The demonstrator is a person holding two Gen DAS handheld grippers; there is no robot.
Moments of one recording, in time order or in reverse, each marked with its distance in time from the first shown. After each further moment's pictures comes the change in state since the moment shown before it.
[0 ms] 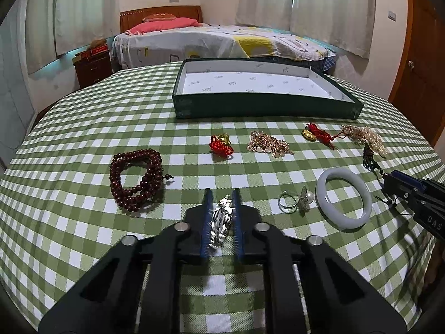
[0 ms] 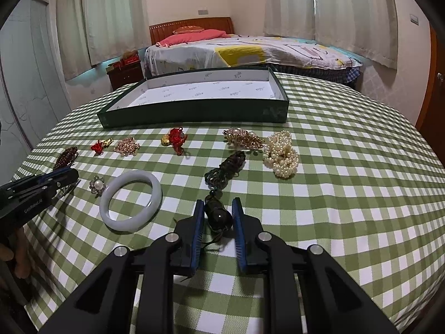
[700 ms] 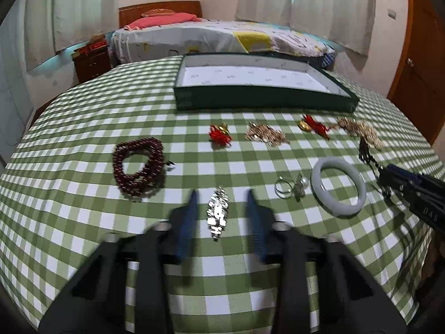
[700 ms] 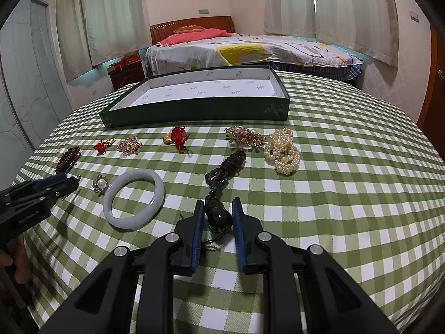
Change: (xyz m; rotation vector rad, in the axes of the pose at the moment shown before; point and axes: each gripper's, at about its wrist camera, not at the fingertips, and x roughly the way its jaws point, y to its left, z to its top) left arm -0.003 -0.003 -0.008 0.007 0.038 -0.011; right arm -0.001 -0.001 -0.002 0.012 0.008 0.013
